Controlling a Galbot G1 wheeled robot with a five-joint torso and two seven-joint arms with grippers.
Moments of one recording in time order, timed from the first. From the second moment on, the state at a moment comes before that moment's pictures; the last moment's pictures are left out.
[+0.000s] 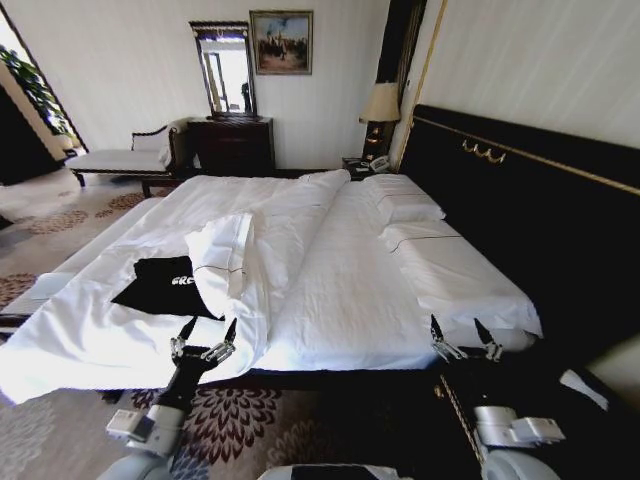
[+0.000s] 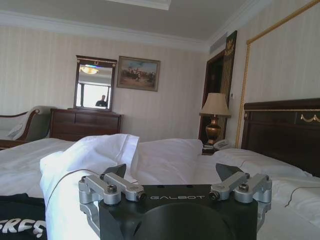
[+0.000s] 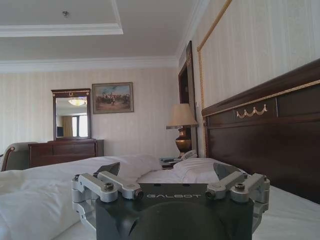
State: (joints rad) left arm 1.90 -1.36 -0.71 -2.39 -0.39 -0.05 0.12; right arm -1.85 1.41 0.86 2.23 0.42 0.24 -0.10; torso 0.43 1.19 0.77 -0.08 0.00
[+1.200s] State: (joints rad) left arm 1.90 -1.33 -0.74 -2.41 -0.39 -0.03 0.12; right arm -1.83 1.43 0.84 2.21 0.41 0.26 -0.10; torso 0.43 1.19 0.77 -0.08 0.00
